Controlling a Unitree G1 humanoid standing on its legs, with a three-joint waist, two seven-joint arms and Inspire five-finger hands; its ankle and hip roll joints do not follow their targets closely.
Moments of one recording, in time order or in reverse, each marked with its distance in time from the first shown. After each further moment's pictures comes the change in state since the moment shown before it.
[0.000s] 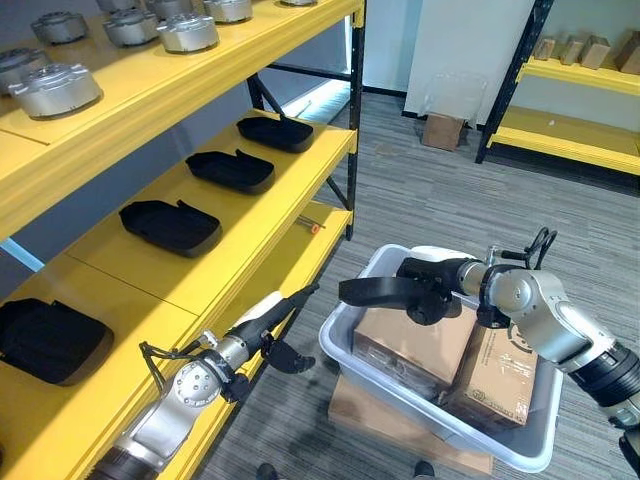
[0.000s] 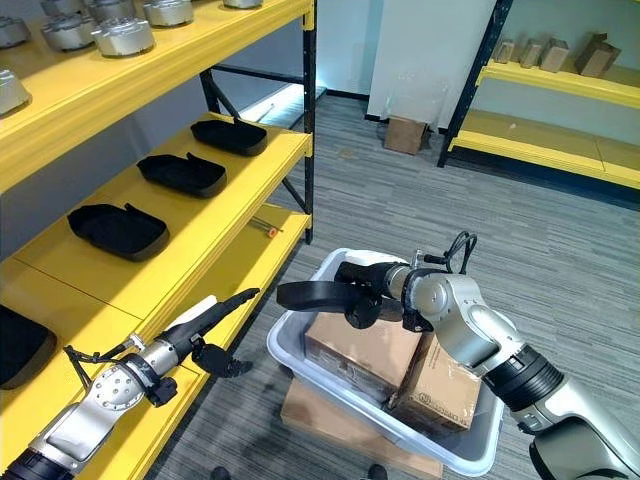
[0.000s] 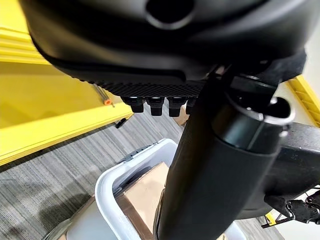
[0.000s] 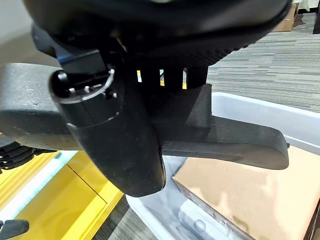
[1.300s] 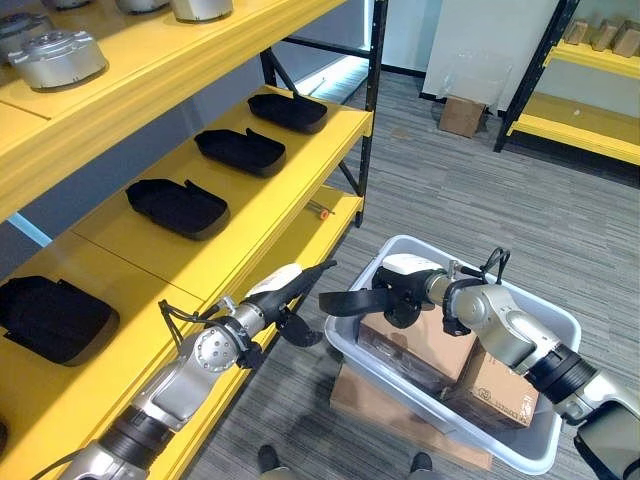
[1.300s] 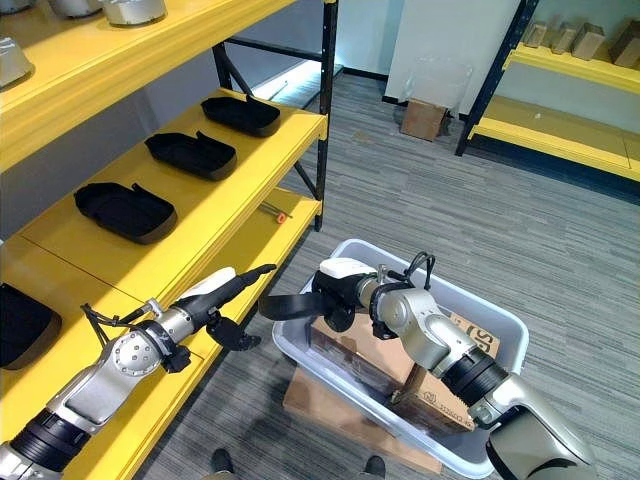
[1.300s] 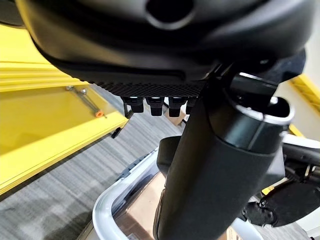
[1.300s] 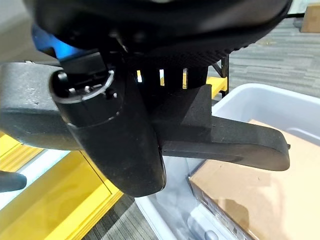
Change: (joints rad) left arm -0.206 0.001 -0.082 -0.001 0.102 0.074 -0.039; right arm -0.047 0.187 0.100 0.226 -0.156 -0.181 -0.153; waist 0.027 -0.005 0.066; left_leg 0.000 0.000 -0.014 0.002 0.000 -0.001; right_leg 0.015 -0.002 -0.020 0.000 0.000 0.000
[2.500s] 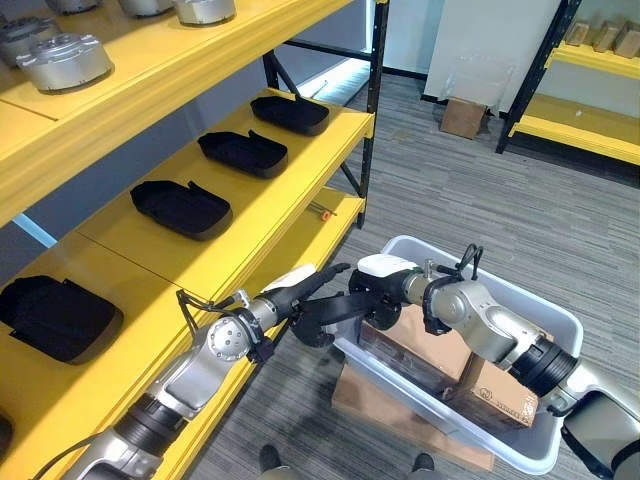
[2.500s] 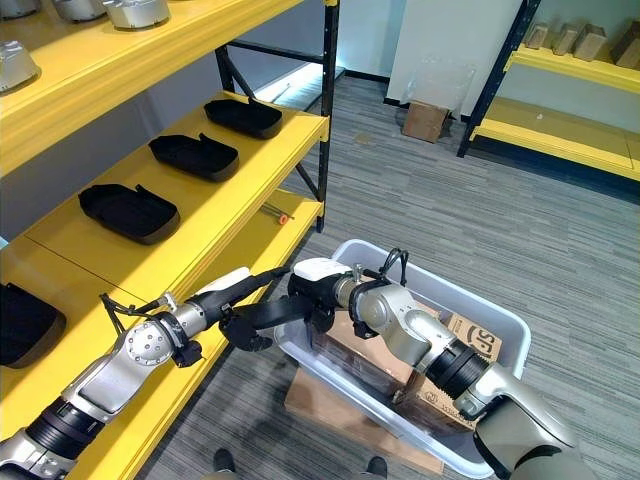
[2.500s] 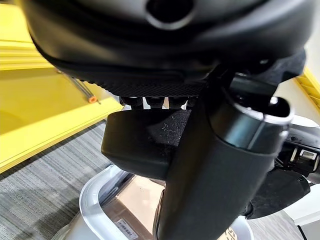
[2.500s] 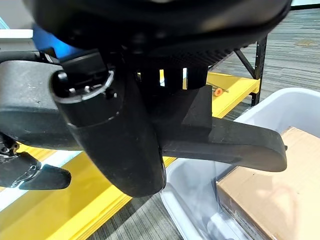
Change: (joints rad) left arm -0.073 -0.040 -0.039 0.004 -0.028 0.062 -0.070; right arm -0.053 0.051 0.099 -0.002 0.014 -0.017 -0.011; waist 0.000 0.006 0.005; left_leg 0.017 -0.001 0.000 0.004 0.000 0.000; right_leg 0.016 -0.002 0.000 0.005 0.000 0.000
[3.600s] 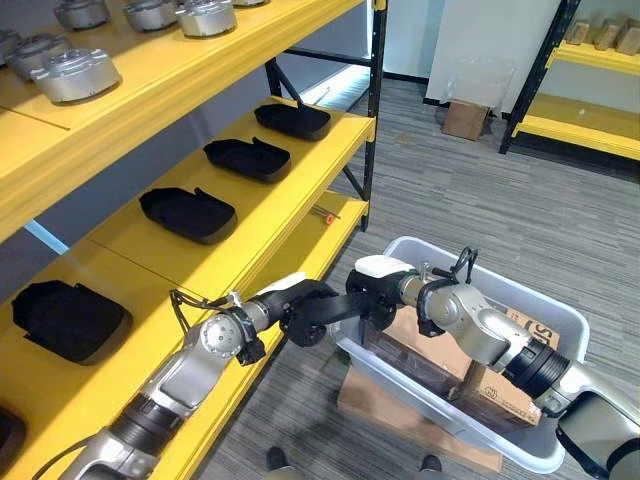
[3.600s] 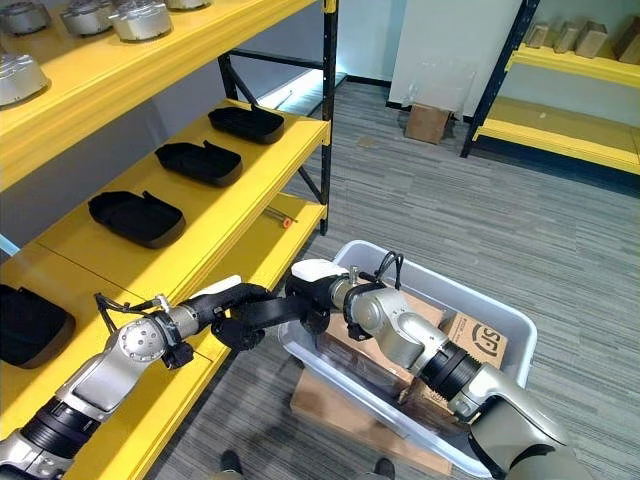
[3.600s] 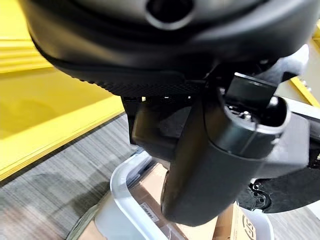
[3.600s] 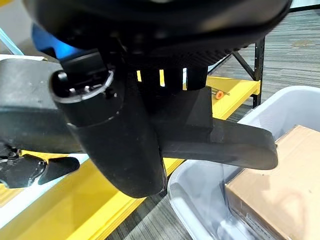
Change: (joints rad) left arm 0.008 0.012 0.046 -0.002 -0.007 0.100 -0.106; right arm -0.003 0.023 0.013 -0.008 0.020 0.069 -0.030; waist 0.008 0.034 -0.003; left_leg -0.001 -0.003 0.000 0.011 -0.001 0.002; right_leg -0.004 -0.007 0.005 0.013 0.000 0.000
